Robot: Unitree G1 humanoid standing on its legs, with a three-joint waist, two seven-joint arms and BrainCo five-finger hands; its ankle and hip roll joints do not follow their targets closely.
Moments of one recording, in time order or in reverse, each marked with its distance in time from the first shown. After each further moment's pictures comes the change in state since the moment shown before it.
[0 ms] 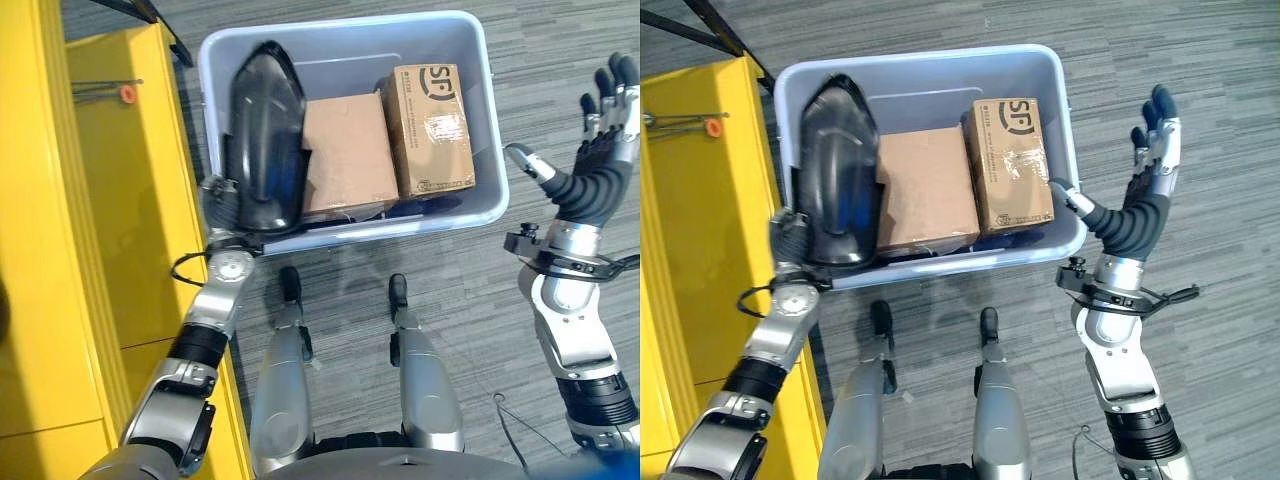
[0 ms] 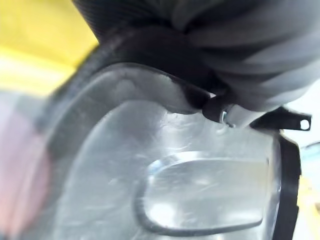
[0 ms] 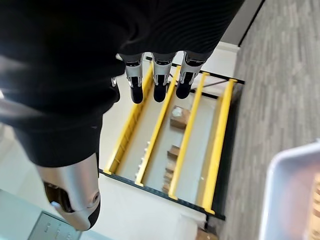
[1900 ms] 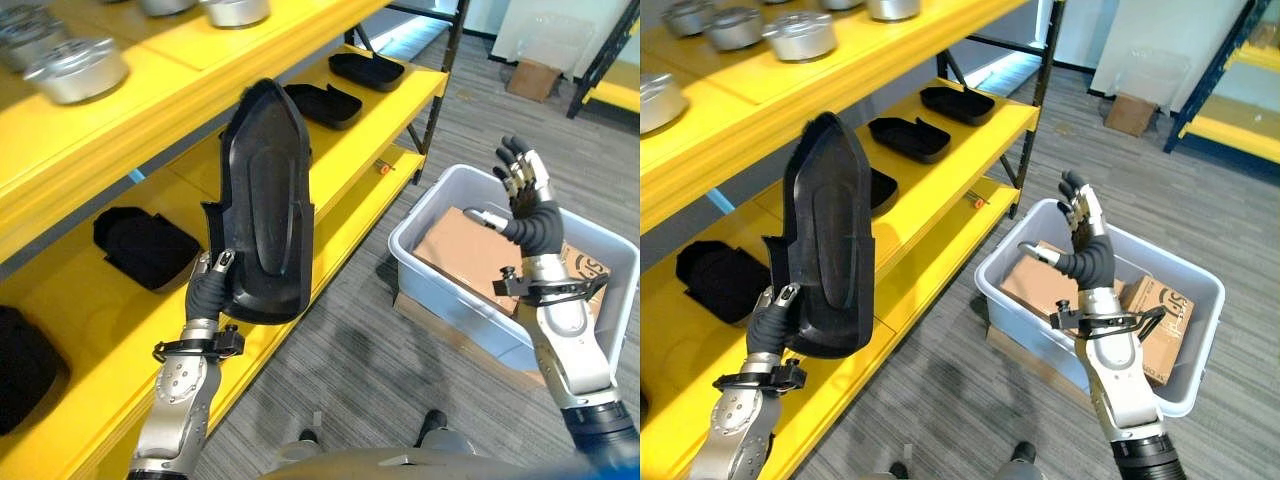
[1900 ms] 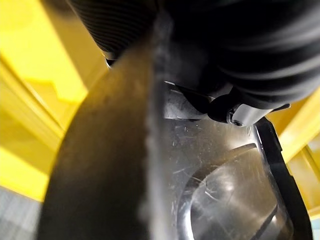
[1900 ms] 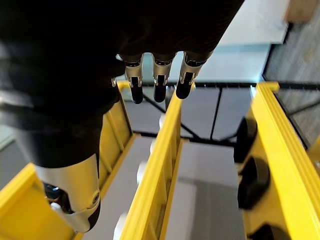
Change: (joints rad) left arm 0.681 0.000 0.037 -0.530 -0.250 -0.136 -0.512; right arm 0.167 0.035 0.051 0.107 0.248 0.041 0.417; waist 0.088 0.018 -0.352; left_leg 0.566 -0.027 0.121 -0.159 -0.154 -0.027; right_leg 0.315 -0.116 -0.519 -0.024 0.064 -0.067
